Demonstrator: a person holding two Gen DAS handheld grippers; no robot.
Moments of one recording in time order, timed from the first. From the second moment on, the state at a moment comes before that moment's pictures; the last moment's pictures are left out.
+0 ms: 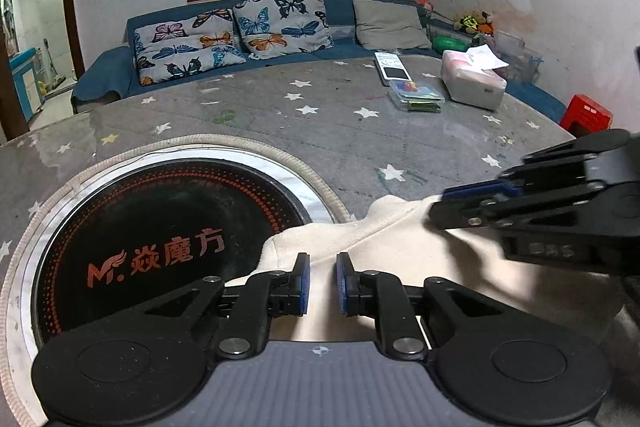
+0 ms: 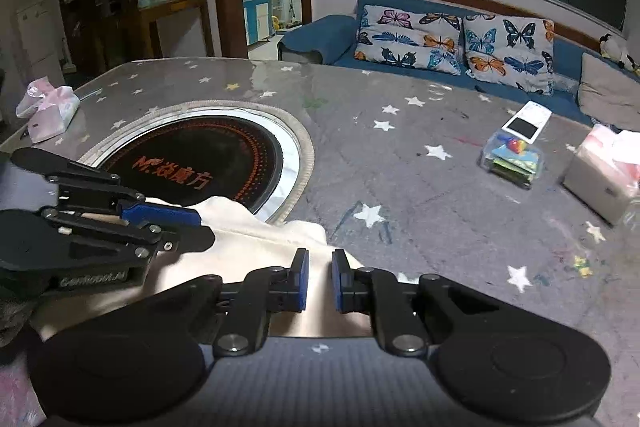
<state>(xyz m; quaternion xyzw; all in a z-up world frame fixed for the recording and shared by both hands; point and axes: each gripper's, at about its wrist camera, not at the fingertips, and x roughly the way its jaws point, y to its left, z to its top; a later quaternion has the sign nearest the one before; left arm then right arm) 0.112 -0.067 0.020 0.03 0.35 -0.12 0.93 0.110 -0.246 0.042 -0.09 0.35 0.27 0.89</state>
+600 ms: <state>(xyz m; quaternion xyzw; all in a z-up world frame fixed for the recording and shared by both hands) 0.011 -0.039 0.035 0.02 0.32 -0.11 0.94 0.013 -0.284 0.059 -0.10 0.34 0.30 0.88</state>
